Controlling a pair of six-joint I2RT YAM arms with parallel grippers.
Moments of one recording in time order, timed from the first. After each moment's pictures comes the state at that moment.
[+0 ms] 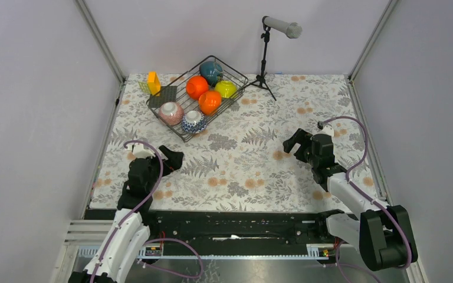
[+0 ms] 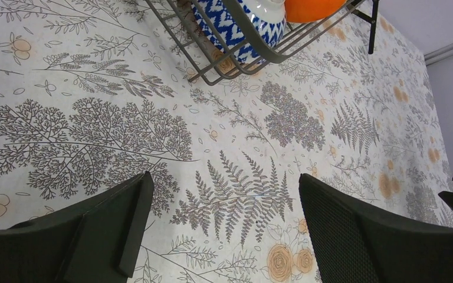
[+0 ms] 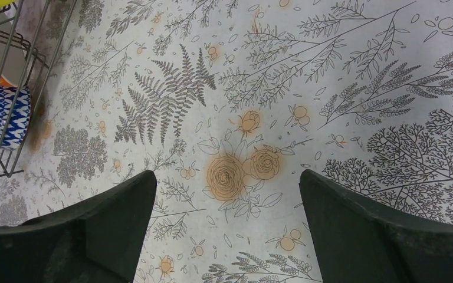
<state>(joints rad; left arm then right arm) -0.14 0.51 0.18 -0.01 0.07 -0.62 0.19 1.09 0.40 0.15 0.01 0.61</state>
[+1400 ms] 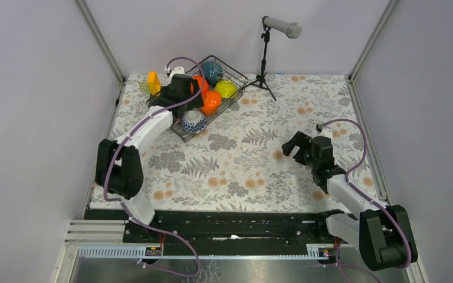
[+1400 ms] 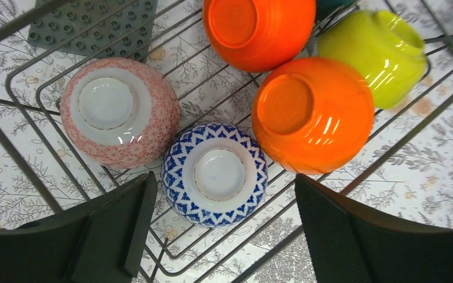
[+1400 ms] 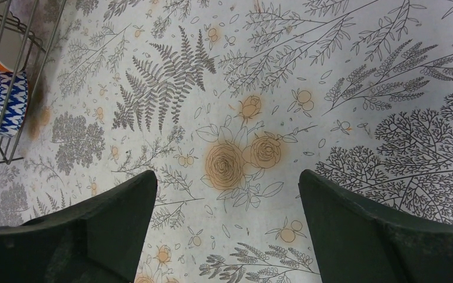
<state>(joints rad) -0.33 1.68 1.36 -0.32 -0.31 -0.44 0.19 1.08 0.37 0.17 -0.02 0.62</state>
